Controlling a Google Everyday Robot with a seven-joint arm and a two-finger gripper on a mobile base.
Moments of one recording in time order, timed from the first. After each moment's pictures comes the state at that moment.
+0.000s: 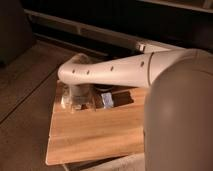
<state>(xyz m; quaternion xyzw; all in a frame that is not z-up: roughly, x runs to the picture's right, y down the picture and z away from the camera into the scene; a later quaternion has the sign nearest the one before) -0.108 0.102 0.703 -0.26 0.23 0.64 0.68</state>
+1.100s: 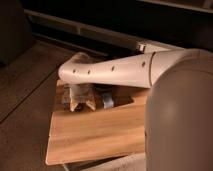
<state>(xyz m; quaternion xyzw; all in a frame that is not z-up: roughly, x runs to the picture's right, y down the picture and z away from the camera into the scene) -0.104 0.072 0.714 -0.23 0.19 0.66 0.69</state>
